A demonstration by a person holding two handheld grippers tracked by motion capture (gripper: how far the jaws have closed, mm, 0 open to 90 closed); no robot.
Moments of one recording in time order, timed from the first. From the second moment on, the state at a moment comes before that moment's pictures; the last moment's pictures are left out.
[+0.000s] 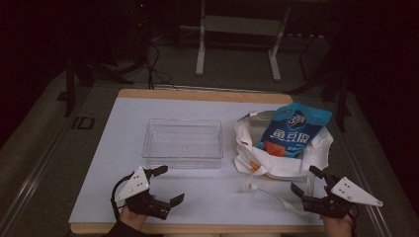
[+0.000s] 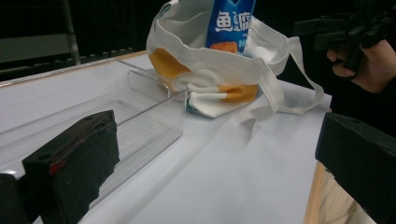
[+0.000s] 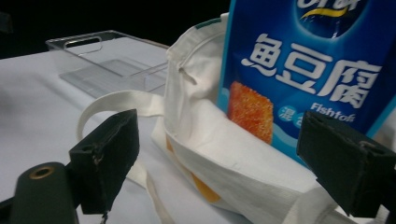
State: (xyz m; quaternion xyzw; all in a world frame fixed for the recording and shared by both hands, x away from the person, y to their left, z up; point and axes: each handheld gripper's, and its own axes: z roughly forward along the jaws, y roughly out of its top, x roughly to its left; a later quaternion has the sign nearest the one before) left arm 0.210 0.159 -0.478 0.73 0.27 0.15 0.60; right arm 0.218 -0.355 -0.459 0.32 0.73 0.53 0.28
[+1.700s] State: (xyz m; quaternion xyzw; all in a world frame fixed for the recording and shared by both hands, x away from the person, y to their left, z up) left arm 0.265 0.074 -0.416 0.79 0.20 0.09 0.58; right arm 0.238 -0.385 -0.413 0.30 0.75 0.53 0.25
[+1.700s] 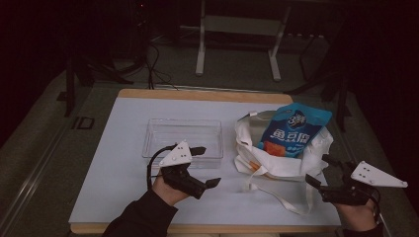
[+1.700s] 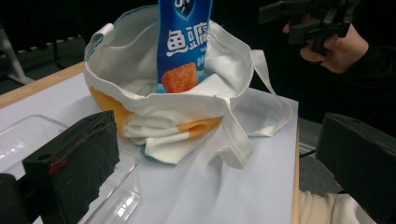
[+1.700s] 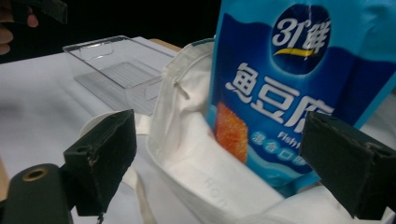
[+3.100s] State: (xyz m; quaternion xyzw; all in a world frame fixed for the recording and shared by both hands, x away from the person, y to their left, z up) left arm 0.373 -0.051 -0.398 0.81 0.15 0.09 0.56; right arm 0.304 -0.412 -0.402 0.31 0.76 0.51 0.26
